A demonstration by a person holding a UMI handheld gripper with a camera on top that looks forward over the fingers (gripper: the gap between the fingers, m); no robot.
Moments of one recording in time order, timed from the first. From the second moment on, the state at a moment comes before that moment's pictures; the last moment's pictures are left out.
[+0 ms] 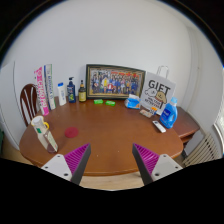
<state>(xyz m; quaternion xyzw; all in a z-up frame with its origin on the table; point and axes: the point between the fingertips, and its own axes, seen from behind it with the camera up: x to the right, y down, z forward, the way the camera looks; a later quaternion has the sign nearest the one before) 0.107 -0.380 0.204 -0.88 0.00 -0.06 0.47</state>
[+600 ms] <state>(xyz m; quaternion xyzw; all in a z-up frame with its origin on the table) -0.155 -0.367 0.105 -0.87 -0.08 0.05 0.48</state>
